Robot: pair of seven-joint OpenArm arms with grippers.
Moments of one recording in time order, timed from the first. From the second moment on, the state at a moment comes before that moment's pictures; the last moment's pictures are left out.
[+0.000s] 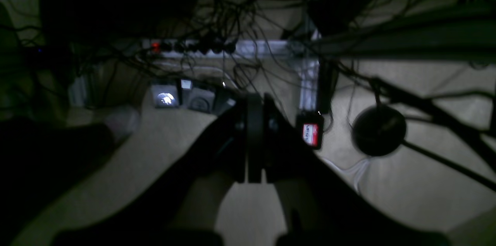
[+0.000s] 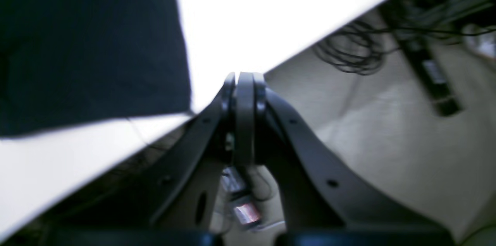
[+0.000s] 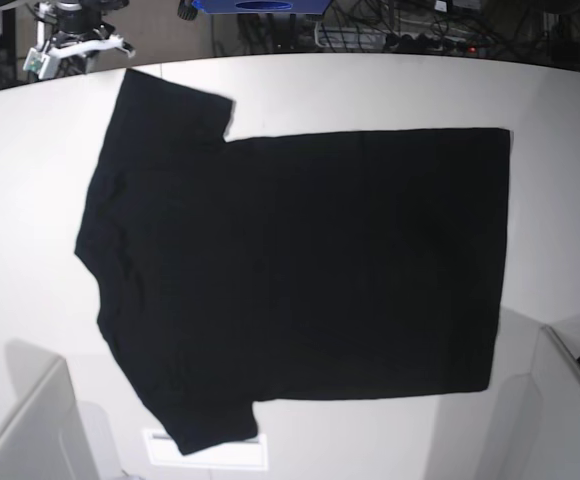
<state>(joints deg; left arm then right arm) 65.0 -23.3 1.2 90.5 -26.9 0.9 1.6 -49.4 -5.7 26.0 114.5 24.5 1.2 -29.1</state>
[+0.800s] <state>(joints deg) 66.6 -19.9 -5.3 105.2 -27.3 -4.9 1.9 -35.1 5.2 31.7 95.4 59.6 15.2 -38.3</state>
